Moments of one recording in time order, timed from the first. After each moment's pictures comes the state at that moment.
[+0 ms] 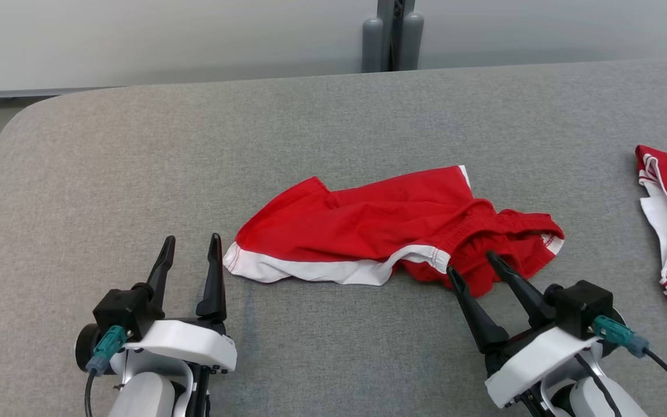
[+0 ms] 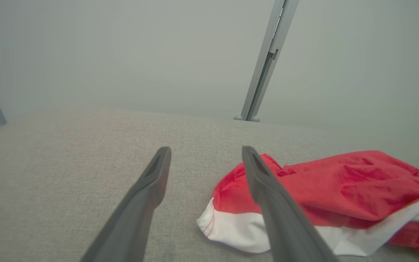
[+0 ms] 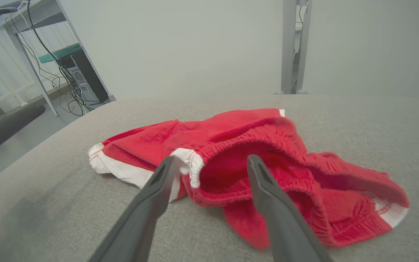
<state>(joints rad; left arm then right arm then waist) -0.19 0.05 -0.16 0.32 -0.34 0.03 -0.26 -0.16 -0.16 0.34 0.16 0.36 0.13 -0.12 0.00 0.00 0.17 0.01</state>
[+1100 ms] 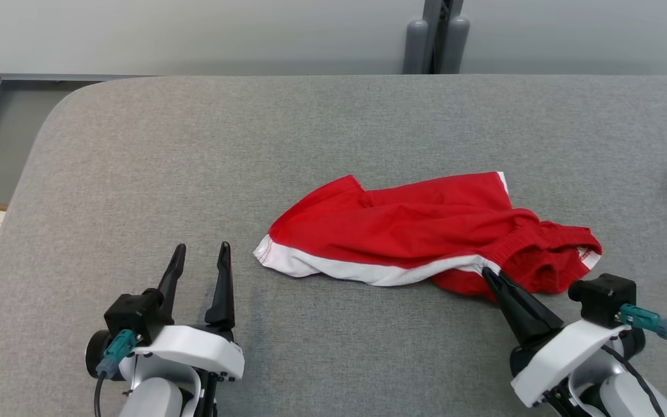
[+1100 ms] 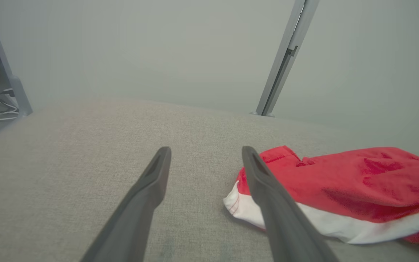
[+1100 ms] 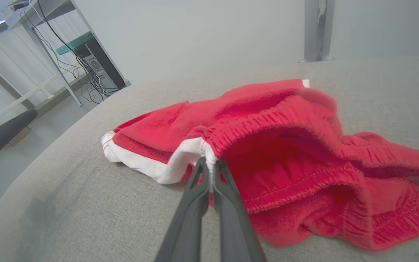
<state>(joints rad) -0.19 0.05 -0.20 0.33 -0.36 0.04 -0.26 -0.20 -0.27 0.41 0.20 0.59 0.13 -0.05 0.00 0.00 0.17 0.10</state>
